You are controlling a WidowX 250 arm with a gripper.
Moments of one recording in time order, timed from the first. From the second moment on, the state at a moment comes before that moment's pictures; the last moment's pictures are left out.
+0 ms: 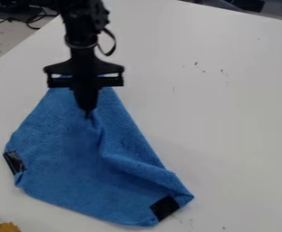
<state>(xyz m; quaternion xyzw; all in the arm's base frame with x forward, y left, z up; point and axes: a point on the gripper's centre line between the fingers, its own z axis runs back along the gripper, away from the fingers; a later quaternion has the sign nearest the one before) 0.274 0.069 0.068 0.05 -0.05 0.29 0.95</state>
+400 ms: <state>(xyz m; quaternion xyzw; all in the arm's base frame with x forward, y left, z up) 0.331 0.017 0.076 0.06 -0.04 0.23 0.97</state>
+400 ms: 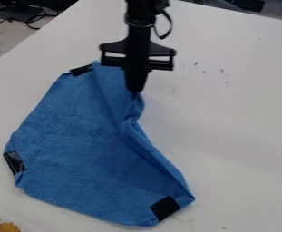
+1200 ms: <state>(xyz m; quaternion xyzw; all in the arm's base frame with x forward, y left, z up) 0.391 -0.032 0.059 0.04 -0.02 0.19 0.98</state>
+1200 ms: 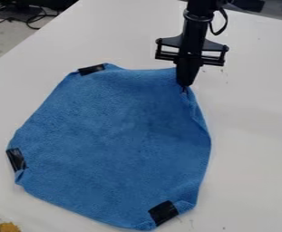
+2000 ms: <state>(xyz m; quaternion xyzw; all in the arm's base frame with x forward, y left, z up) 0.399 -0.037 0.049 0.02 -0.02 0.18 0.98</state>
